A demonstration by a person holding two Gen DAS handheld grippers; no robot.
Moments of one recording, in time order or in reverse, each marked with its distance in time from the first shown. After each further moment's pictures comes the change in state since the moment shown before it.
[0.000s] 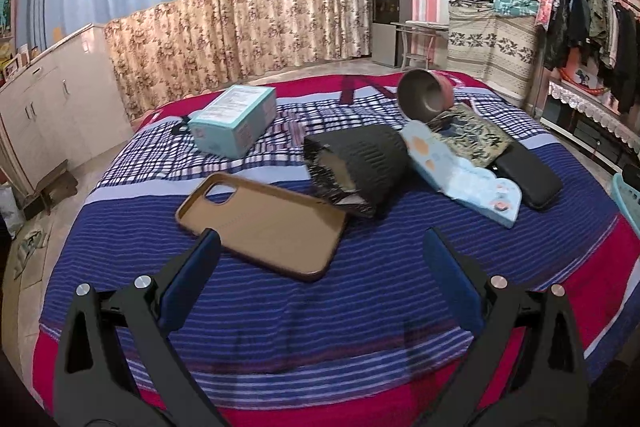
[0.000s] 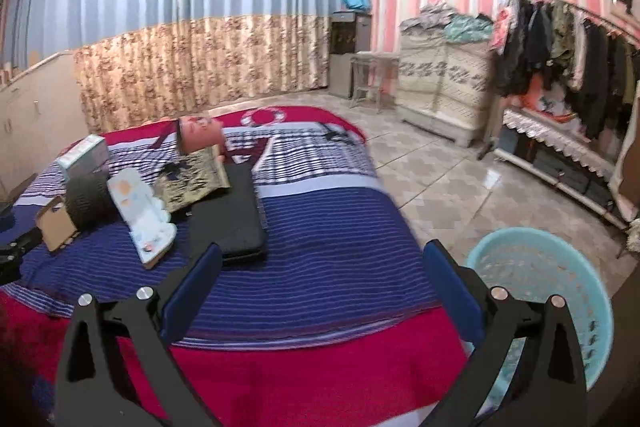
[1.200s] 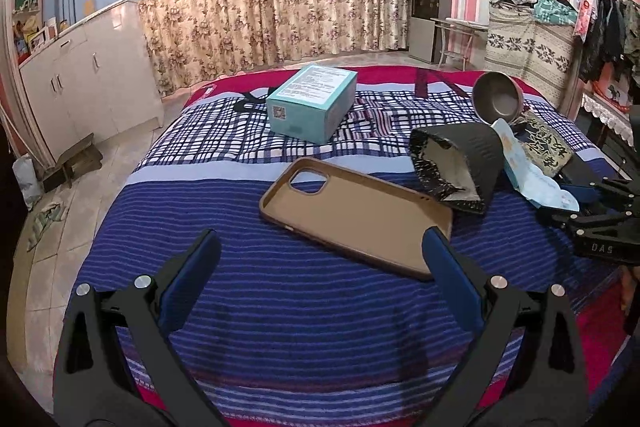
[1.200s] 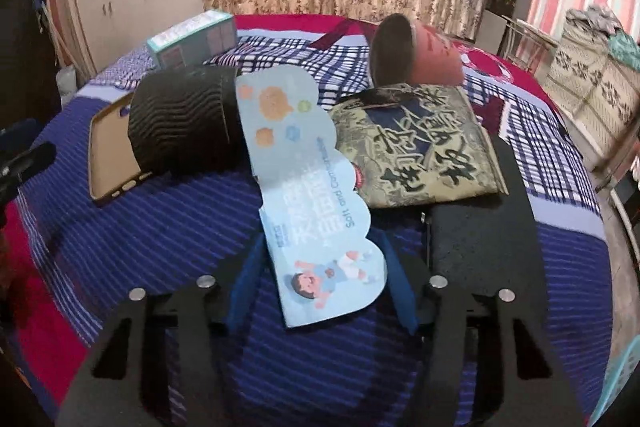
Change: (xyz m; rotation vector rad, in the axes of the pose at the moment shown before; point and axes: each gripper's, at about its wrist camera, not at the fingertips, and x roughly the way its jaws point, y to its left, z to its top) left arm 0.015 0.066 -0.001 -0.071 0.043 0.091; right arm 0.116 0.162 -0.001 -0.324 0.290 0.375
